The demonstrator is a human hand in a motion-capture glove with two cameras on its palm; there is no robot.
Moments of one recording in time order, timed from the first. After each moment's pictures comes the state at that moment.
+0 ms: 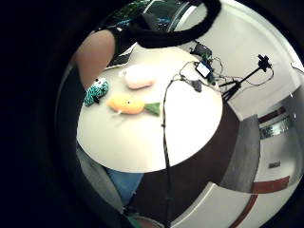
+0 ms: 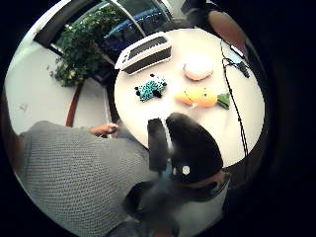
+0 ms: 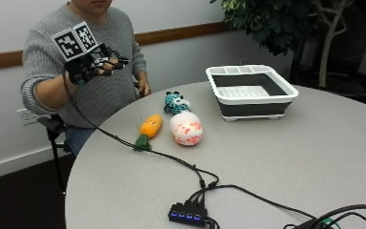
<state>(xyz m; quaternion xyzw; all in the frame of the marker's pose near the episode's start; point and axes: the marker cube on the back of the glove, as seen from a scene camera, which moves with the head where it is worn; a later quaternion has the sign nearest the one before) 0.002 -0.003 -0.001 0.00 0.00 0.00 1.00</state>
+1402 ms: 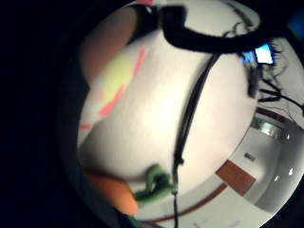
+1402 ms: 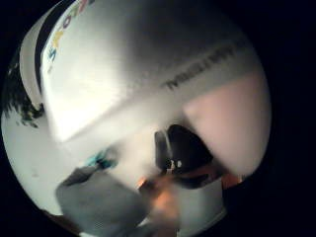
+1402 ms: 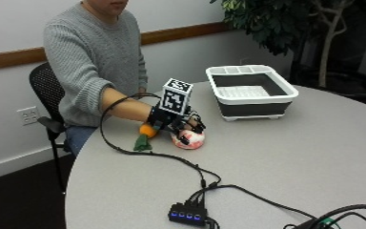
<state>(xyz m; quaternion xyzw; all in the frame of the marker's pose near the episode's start) 0.031 -0.184 0.254 -0.29 0.07 0.06 0.95</state>
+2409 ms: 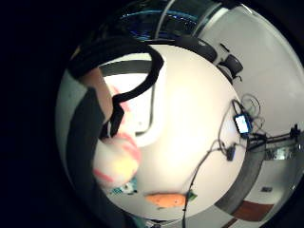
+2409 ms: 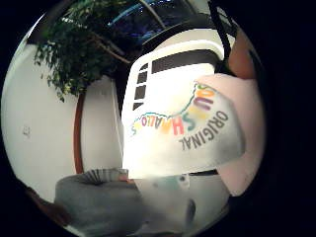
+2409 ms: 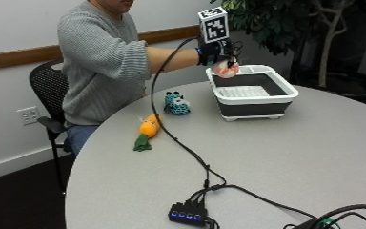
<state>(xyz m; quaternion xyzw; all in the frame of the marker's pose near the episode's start) -0.166 -0.392 0.132 -0.07 -0.06 -0.09 0.99</state>
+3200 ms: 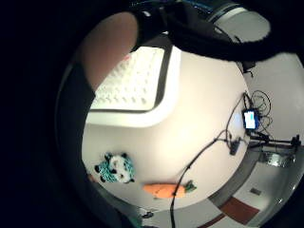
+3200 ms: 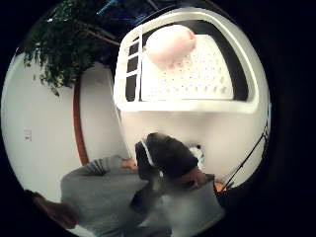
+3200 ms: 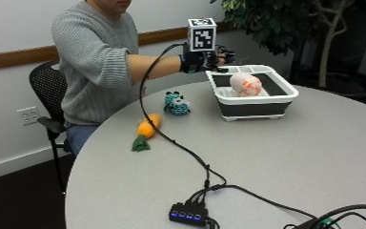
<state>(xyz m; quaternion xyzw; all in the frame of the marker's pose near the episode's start) -0.123 -0.328 0.134 -0.18 -0.05 -0.09 0.98</state>
